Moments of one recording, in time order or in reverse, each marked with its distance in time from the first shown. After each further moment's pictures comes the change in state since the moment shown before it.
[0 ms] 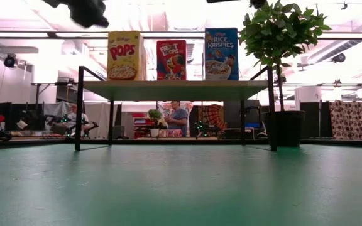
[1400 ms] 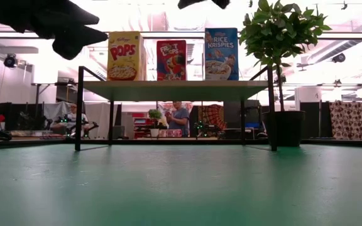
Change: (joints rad) left arm -0.038 -0.271 -0.541 0.739 -0.217 -0.151; right arm -0.214 0.269 0.616 -0.641 -0.360 0.151
